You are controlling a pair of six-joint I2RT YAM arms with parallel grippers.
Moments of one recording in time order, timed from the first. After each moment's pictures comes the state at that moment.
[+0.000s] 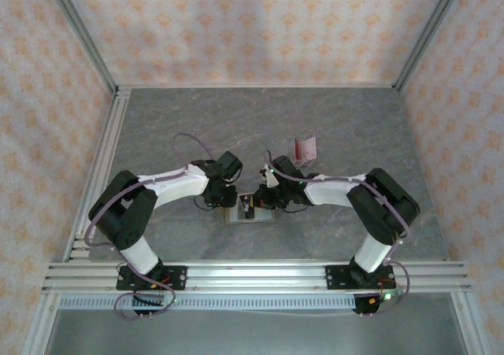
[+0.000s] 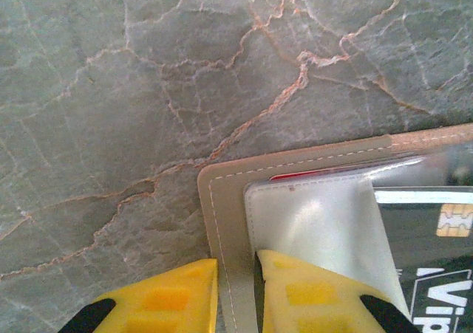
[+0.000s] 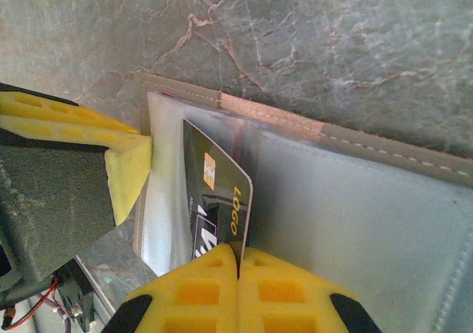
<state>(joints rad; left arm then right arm) -0.62 1.67 0.94 -0.65 0.05 -0.65 0.72 1.70 0.79 -0.05 -0.53 0.73</state>
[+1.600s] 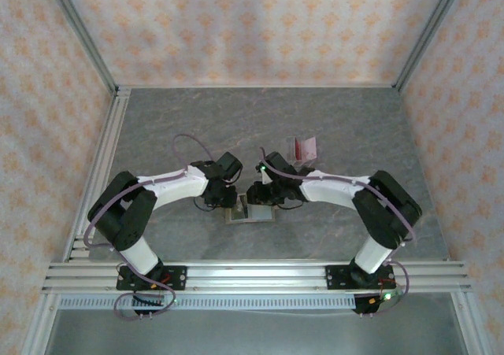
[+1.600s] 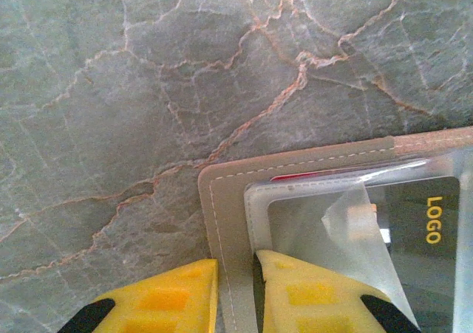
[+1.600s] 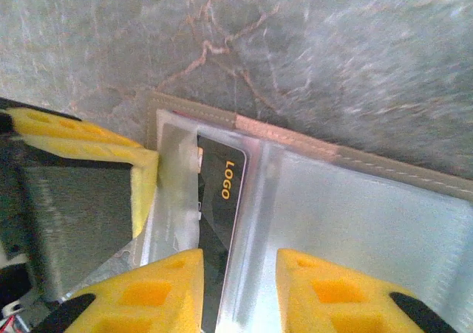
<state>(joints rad) -0.63 1.66 0.93 -0.63 0.04 -0.65 0.78 1.65 0.91 -0.26 -0.34 0.69</state>
